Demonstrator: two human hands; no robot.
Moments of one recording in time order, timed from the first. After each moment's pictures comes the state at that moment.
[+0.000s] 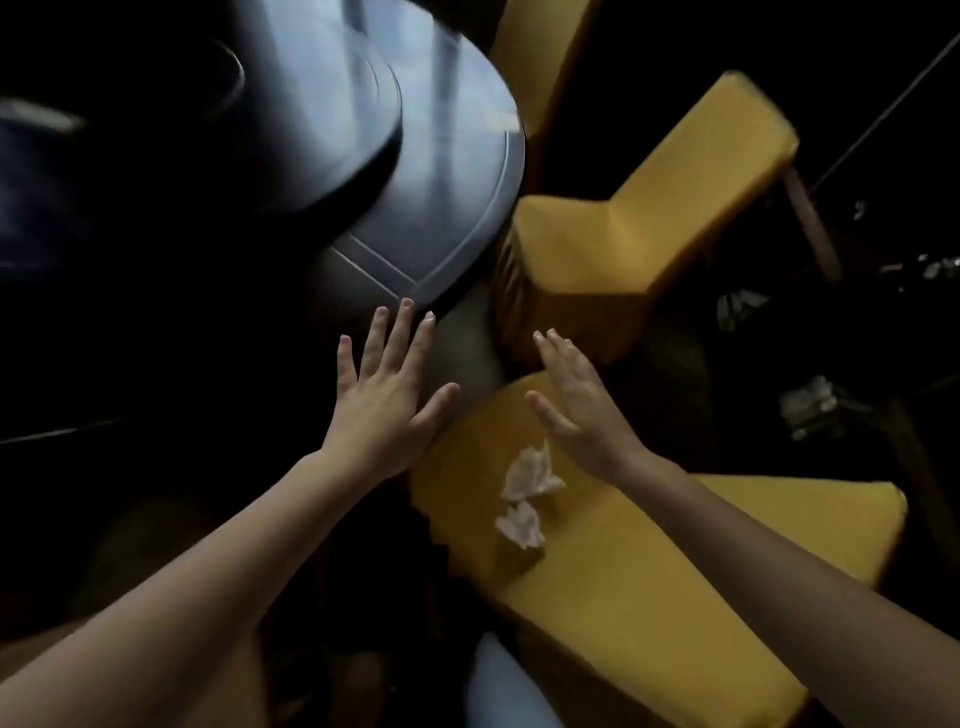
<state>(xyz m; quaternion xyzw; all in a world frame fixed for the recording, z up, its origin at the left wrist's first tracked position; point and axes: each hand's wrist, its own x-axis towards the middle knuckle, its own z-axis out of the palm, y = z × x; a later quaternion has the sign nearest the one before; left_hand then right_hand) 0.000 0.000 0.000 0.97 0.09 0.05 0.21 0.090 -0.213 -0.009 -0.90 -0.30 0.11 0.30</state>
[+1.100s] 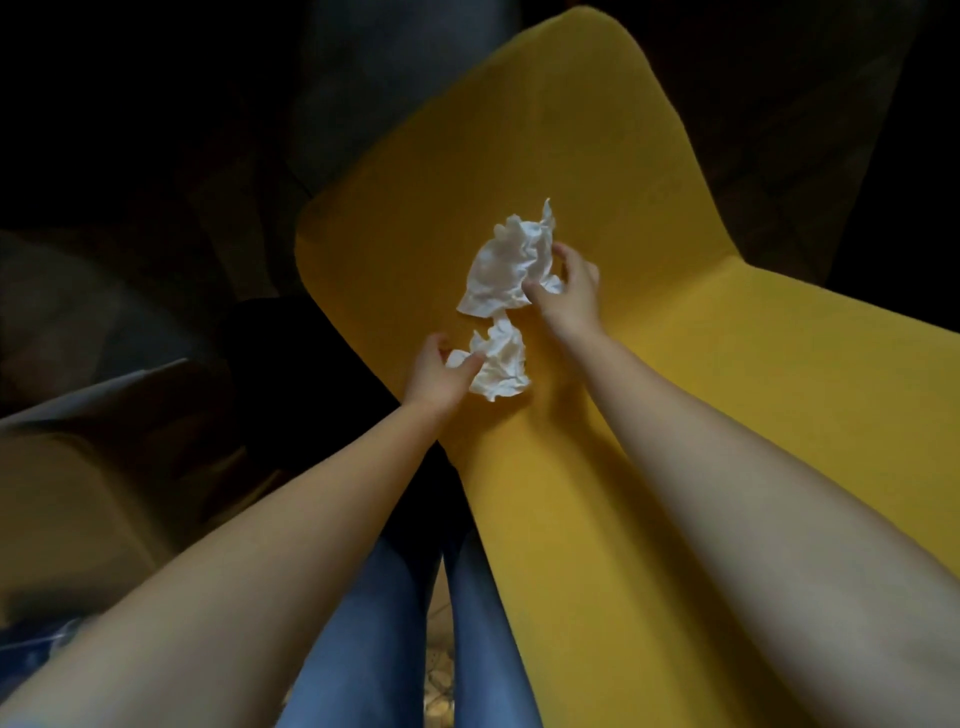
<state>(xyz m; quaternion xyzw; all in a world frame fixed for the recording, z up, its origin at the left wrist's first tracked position) 0.063 -0.165 -0.384 0.64 0.48 -0.32 0.51 0.178 -0.279 -0.410 -0.85 0.12 0.34 0.39</state>
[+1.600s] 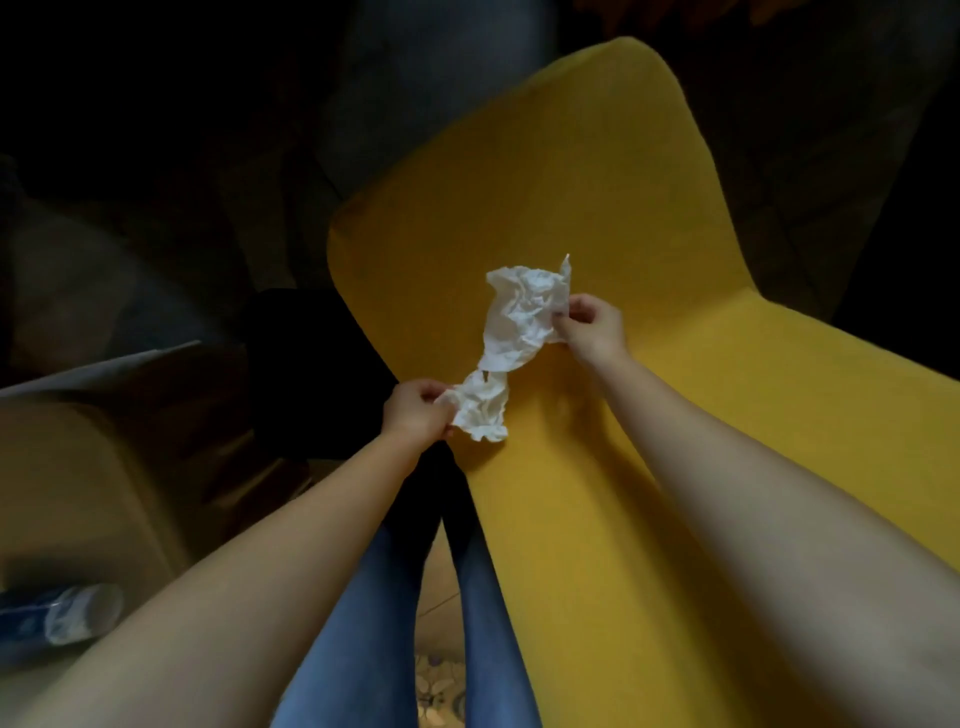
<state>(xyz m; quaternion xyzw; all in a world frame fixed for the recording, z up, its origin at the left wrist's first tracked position) 0.021 -0.146 -0.381 0.57 0.56 -0.30 0.52 0.170 -0.287 -0.405 -0.80 0.17 0.38 0.43</state>
